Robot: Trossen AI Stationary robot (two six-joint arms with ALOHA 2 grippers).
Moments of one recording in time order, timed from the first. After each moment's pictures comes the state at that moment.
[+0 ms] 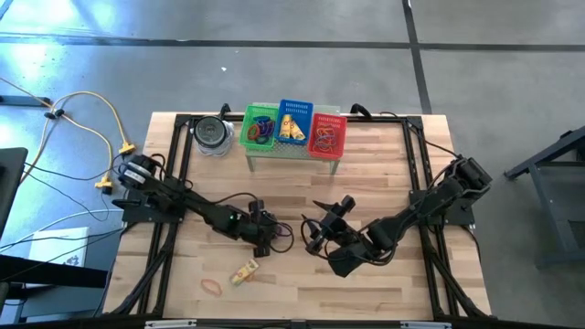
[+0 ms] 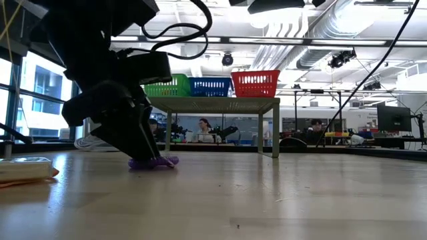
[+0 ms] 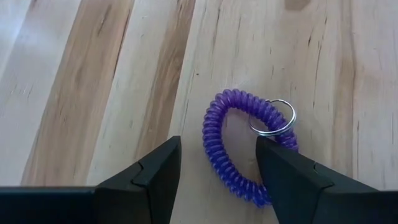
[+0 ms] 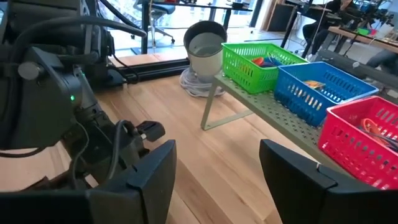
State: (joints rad) left arm -0.38 1.77 0.83 -0.15 -0.37 -0.43; right arm 0.55 1.70 1.24 -0.27 1.17 0.57
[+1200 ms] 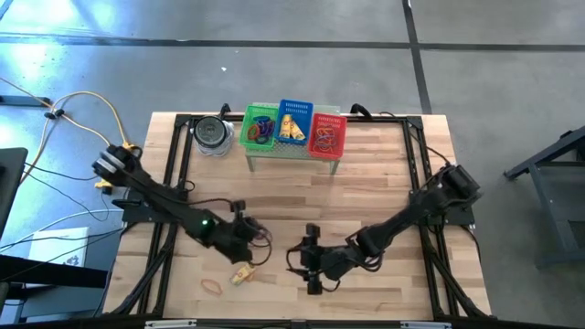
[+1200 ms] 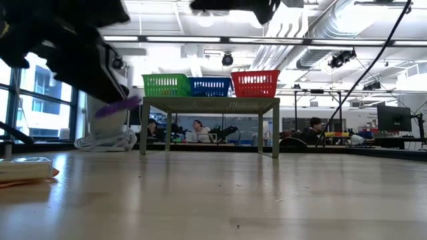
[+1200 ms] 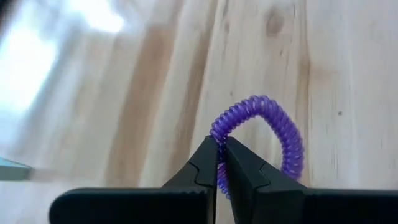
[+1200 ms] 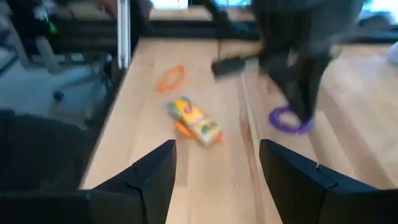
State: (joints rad) left arm -0.55 1.49 0.83 -0.35 -0.63 -0.49; right arm 0.54 1.82 1.24 0.06 0.45 0.28
